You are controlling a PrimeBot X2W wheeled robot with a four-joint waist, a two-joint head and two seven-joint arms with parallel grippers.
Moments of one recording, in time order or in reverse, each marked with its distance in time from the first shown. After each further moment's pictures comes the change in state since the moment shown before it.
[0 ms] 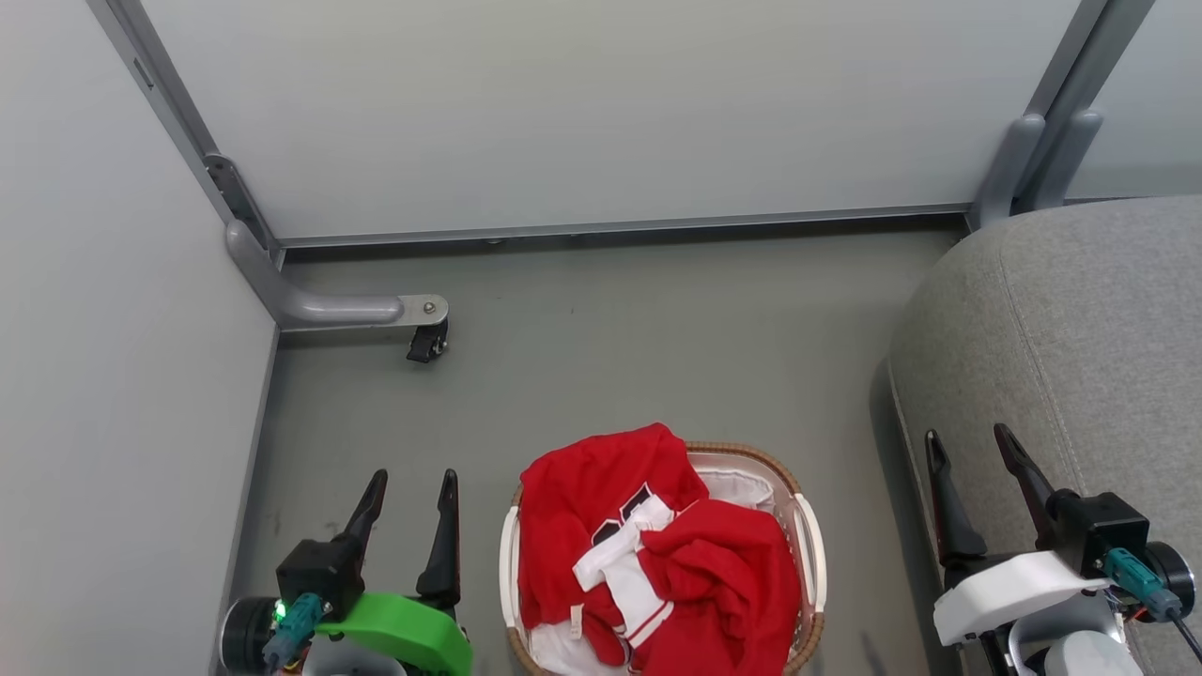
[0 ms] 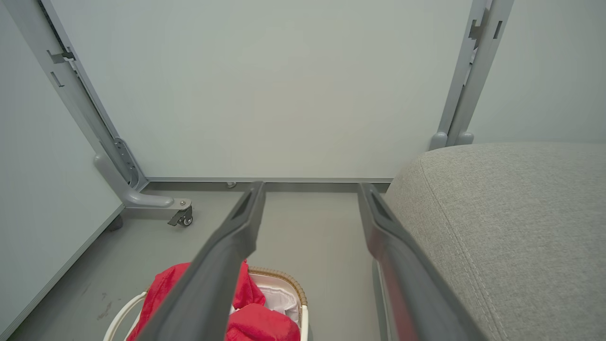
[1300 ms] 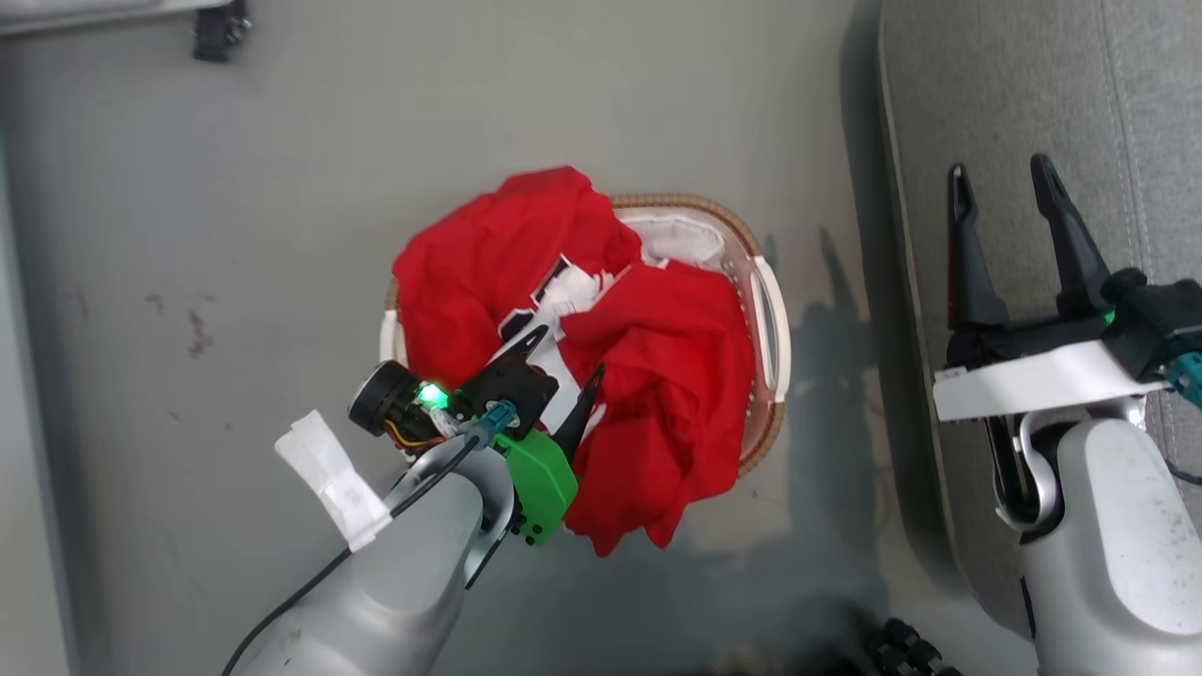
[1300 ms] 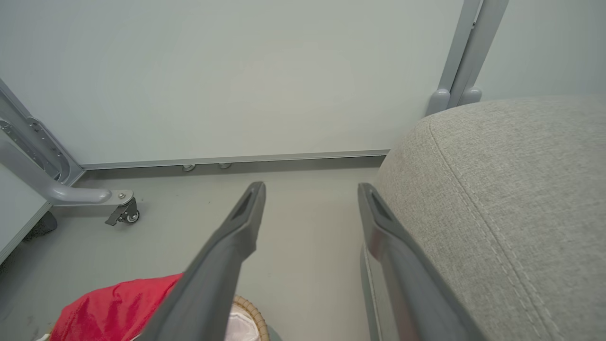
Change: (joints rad) left arm -0.595 -0.001 -0.549 0.511 0.003 -0.033 0.000; right arm -0.330 -0.001 0.009 -0.128 0.035 0.000 0.000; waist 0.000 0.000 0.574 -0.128
